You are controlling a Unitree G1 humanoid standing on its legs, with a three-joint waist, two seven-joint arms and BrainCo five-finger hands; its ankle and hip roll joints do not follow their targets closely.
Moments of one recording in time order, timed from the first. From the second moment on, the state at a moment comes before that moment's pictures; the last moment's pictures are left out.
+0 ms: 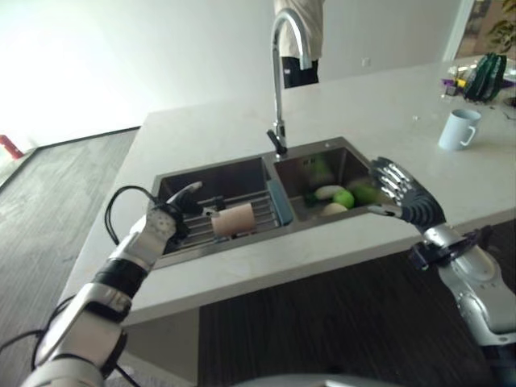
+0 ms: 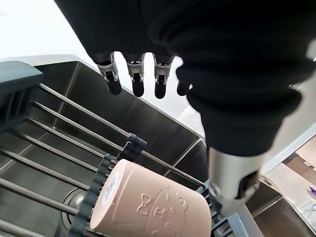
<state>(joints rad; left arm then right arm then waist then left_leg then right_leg) -0.52 0.70 -0.40 0.49 0.03 0.27 -0.13 -0.02 -0.62 -0.01 -0.25 0.45 0.04 0.20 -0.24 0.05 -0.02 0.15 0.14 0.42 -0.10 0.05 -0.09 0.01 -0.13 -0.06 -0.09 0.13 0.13</state>
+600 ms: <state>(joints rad) -0.52 0.66 -0.40 0.45 0.07 0.30 -0.12 -0.03 -0.62 -0.05 -0.25 0.45 0.08 0.23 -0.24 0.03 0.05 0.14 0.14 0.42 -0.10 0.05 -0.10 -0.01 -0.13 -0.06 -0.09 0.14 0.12</state>
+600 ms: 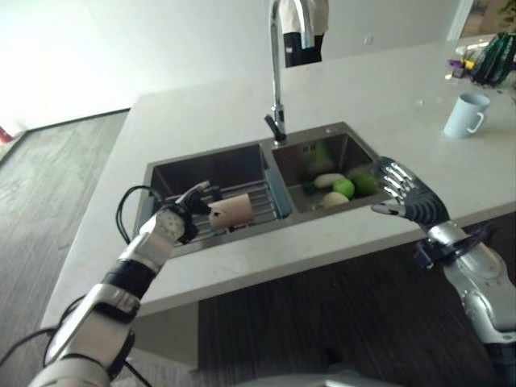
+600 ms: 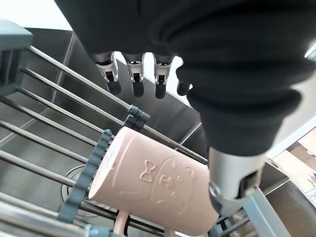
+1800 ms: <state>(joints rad) -0.53 0.64 -0.42 0.52 0.18 0.28 -0.13 -0.09 -0.63 -0.04 -0.25 0.45 0.10 0.22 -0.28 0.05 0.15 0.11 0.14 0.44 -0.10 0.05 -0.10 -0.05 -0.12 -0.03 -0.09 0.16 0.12</state>
